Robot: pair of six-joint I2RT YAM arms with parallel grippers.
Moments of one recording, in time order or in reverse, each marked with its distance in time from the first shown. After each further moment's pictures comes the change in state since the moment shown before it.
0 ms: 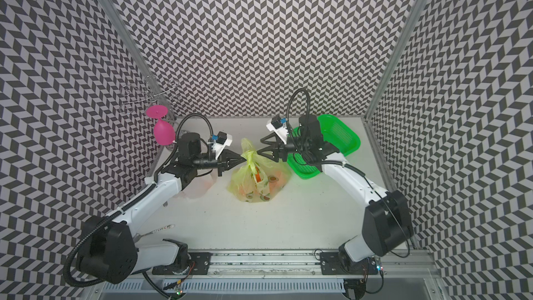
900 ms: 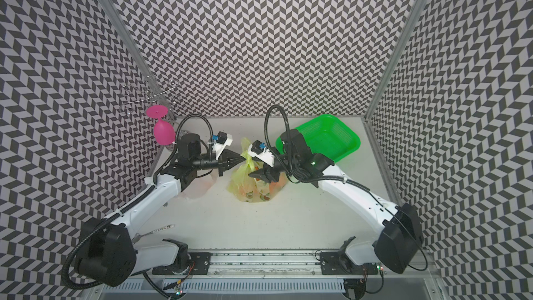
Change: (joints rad) left arm -0.006 -0.014 -0.012 -0.002 -0.064 -0.006; right arm 0.247 -0.069 -0.025 -0.226 0.332 -0.193
